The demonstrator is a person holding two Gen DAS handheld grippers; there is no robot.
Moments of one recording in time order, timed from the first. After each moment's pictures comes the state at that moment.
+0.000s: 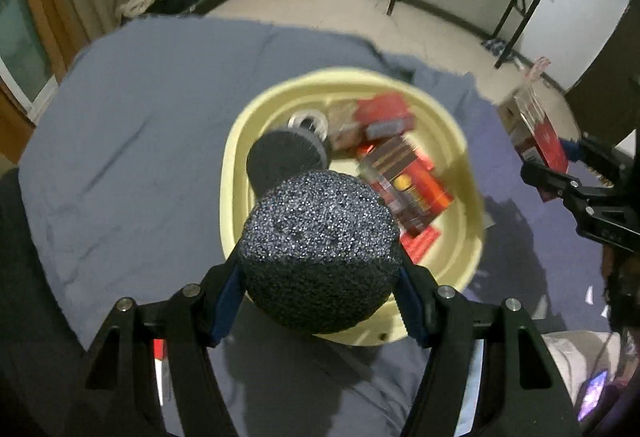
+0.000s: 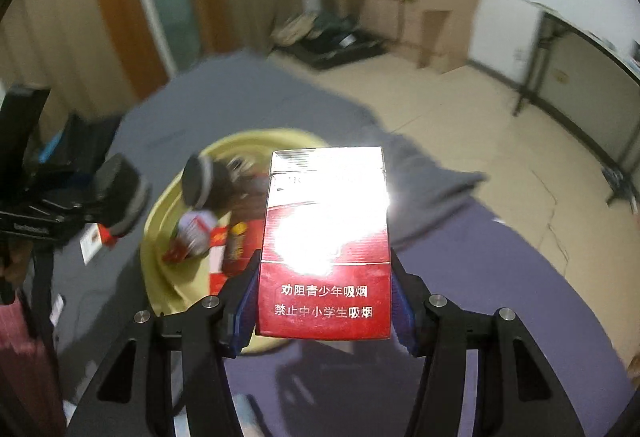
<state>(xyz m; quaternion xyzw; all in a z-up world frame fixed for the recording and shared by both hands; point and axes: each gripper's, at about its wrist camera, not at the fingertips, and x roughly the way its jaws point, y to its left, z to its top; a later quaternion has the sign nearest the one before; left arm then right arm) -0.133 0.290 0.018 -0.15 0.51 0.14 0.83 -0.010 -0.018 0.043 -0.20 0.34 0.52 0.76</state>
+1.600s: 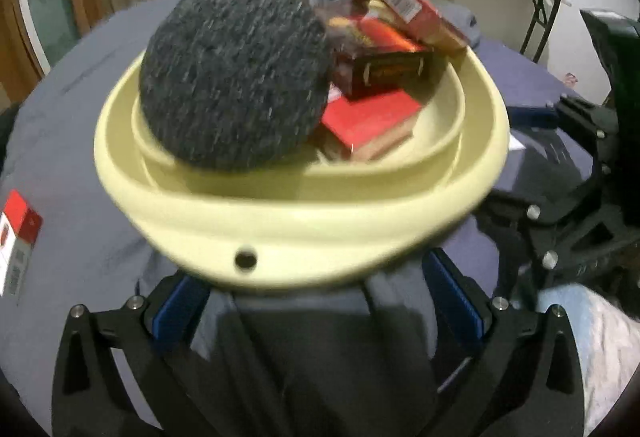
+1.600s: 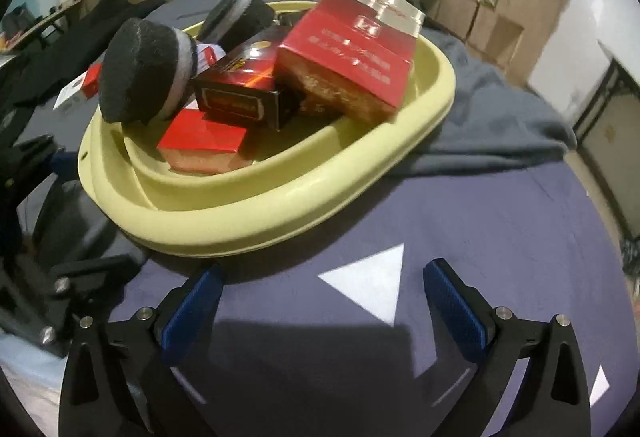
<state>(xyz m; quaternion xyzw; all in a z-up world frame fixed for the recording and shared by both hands) -0.152 0.176 -0.128 -0.14 0.45 0.22 0.85 -0.012 0.021 -0.125 -0.30 0.27 0.57 0.72</state>
